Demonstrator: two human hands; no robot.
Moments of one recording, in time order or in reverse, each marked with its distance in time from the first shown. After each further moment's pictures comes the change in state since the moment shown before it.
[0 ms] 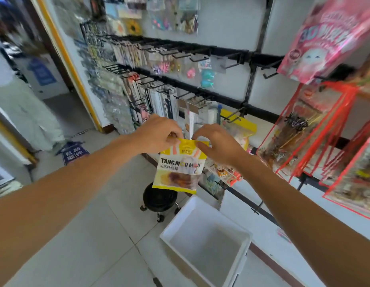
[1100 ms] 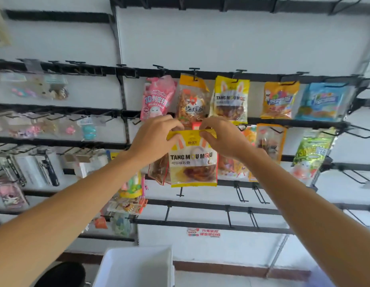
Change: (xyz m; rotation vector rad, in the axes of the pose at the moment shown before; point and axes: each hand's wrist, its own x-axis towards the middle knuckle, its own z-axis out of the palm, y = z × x) left_hand 0.001 0.232 -0.075 -0.318 0.593 0.717; right_hand -0.215 -0.128 -0.246 -0.569 0.422 0.479
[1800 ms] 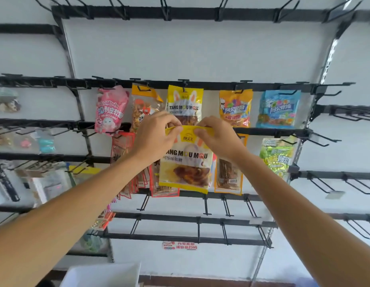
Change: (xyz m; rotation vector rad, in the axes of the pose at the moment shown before) left_hand 0.108 0.123 0.091 -0.168 0.173 -0.097; right_hand -0.041 0.134 -0.079 0.247 0.100 0.157
